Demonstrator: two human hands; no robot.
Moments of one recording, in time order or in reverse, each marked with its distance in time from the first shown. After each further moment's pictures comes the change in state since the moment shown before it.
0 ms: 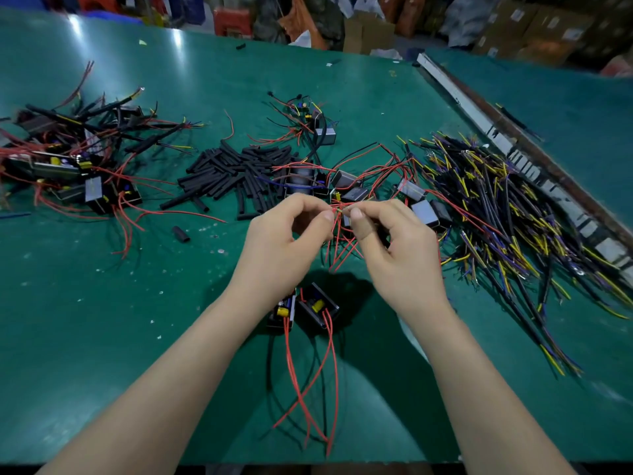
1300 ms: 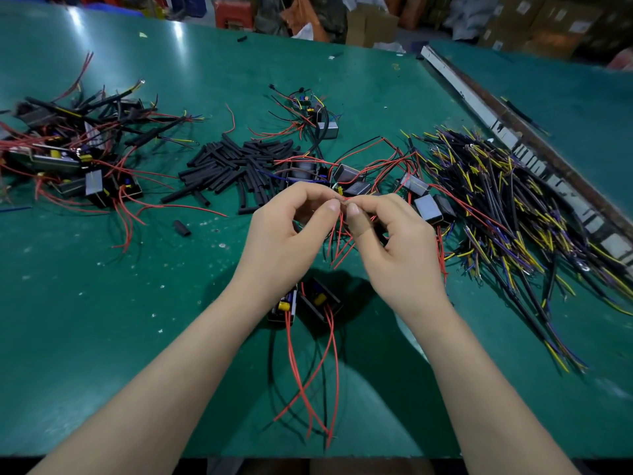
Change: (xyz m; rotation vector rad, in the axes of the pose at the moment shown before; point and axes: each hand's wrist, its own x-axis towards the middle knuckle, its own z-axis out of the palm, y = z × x) left_hand -0.001 0.004 0.002 -0.145 0.009 0.052; right_hand -0.002 -0.006 0.001 0.022 -0.020 -0.006
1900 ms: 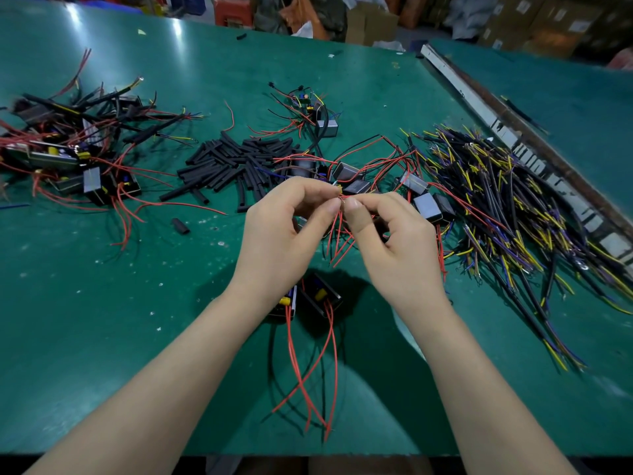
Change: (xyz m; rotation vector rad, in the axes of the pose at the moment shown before) left_hand -0.002 0.000 -0.001 0.170 0.078 0.164; right_hand 0.000 -0.002 0.002 0.042 0.036 0.005
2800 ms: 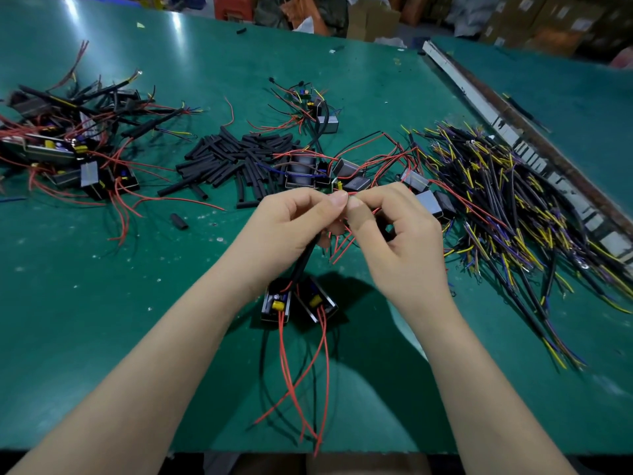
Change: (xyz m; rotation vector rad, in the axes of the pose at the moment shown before) left_hand 0.009 0.004 -0.006 -0.361 -0.289 -0.402; right_hand -0.001 -0.002 -0.005 0.066 -0.006 -0.066
